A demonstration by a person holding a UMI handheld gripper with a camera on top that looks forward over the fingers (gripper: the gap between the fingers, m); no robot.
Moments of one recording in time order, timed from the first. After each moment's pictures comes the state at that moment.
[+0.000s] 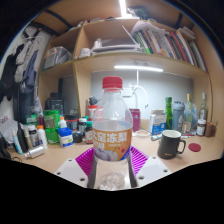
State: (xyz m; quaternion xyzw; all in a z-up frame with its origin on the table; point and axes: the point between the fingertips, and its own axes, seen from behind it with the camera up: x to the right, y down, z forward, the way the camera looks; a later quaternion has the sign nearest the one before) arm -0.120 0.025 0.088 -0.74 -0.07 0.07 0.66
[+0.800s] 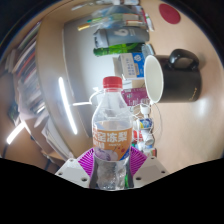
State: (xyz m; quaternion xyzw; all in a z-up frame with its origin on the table) arm -0.059 0.128 0.179 -0.55 0.37 0.66 0.35
